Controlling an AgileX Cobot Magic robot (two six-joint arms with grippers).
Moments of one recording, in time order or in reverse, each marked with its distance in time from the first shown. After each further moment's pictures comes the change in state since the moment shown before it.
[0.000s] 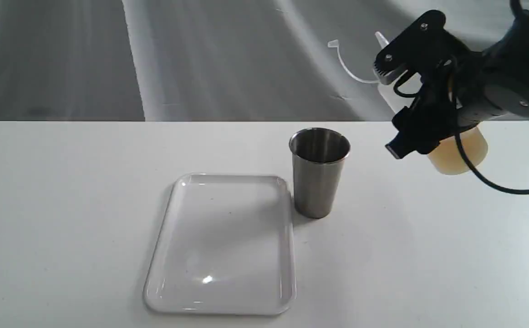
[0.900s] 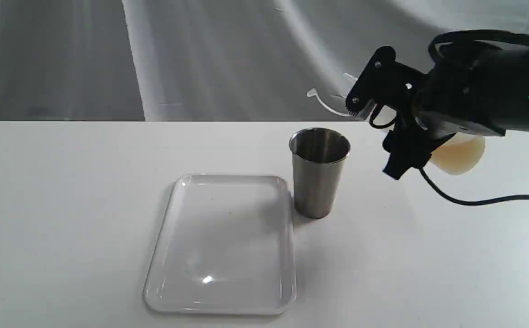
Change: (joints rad) left arm 0.000 0.000 0.000 0.000 0.000 0.000; right arm 0.050 0.154 -0.071 -0.236 0.112 0.000
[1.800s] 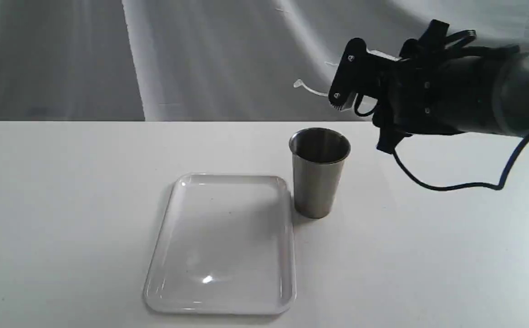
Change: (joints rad) left arm 0.000 0.000 0.000 0.000 0.000 0.000; right arm 0.022 0.088 -0.079 -0.444 0.013 0.201
